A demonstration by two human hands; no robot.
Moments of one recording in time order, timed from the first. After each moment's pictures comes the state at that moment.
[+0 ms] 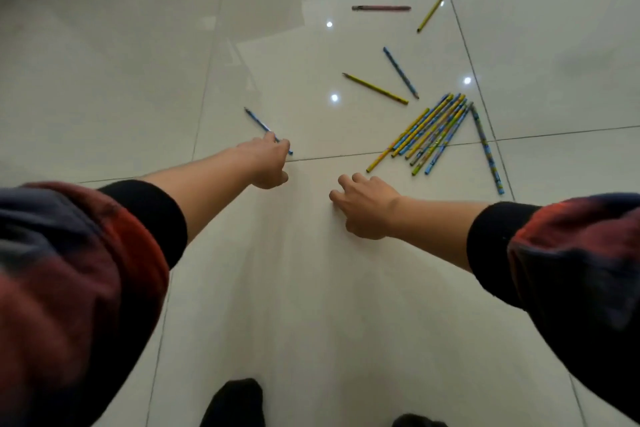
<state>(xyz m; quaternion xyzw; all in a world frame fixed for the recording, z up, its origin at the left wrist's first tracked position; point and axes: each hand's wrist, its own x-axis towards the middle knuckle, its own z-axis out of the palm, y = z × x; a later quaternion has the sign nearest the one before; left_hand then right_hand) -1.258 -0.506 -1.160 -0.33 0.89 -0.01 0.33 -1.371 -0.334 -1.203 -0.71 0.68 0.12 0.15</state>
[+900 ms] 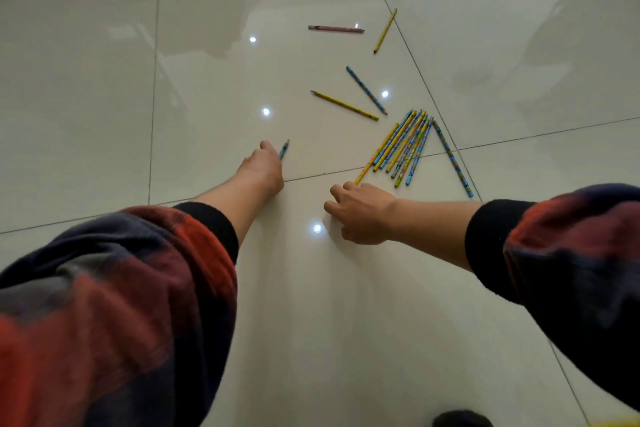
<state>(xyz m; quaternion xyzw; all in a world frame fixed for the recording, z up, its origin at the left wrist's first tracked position) -1.286 -0.534 -1.212 -0.43 0.87 0.14 0.17 -1.367 -0.356 -1.187 -0.66 0.70 0.20 0.18</state>
